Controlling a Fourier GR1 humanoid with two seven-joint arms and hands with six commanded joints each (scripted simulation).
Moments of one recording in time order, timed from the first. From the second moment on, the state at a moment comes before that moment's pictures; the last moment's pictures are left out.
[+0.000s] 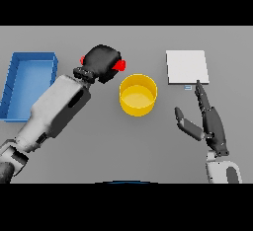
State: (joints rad) left arm -0.85 0.25 -0.54 -1.02 -0.76 -0.20 0.16; right arm 0.13 -0.09 0.10 -1.75 0.19 0.01 -0.09
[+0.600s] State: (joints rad) left arm -1.08 0.24 -0.80 -0.86 -1.02 -0.35 -0.02; right arm 0.13 -0.07 0.09 -1.73 0.17 -0.01 -0.12
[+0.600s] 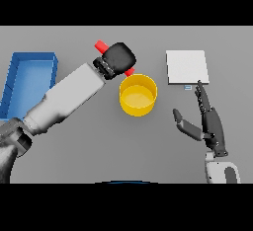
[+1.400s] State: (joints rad) left arm -1.27 0.23 -1.10 -0.77 -1.31 -0.33 -0.18; right arm 0.12 -0.06 0.09 -1.74 0.18 -0.02 -0.11
